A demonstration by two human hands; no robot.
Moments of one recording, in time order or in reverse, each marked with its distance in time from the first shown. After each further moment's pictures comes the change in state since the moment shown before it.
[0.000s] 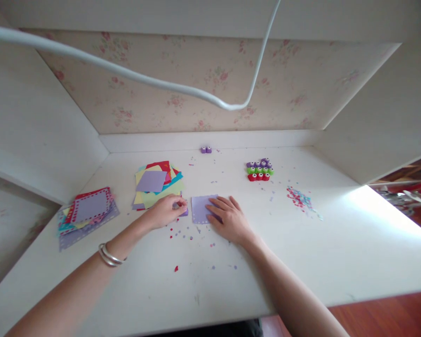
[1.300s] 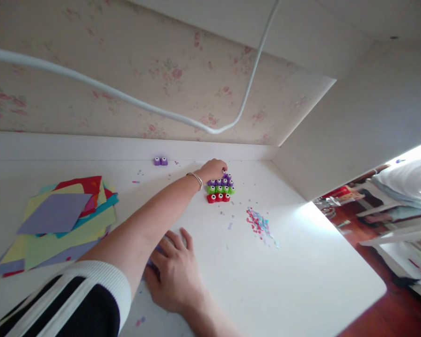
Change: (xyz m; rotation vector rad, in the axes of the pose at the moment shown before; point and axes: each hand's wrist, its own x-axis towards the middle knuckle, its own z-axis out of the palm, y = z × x) left_hand 0.342 0.173 0.127 0.341 -0.064 0.433; right_hand 0.008 0.005 -0.017 0.156 -0.063 0.087
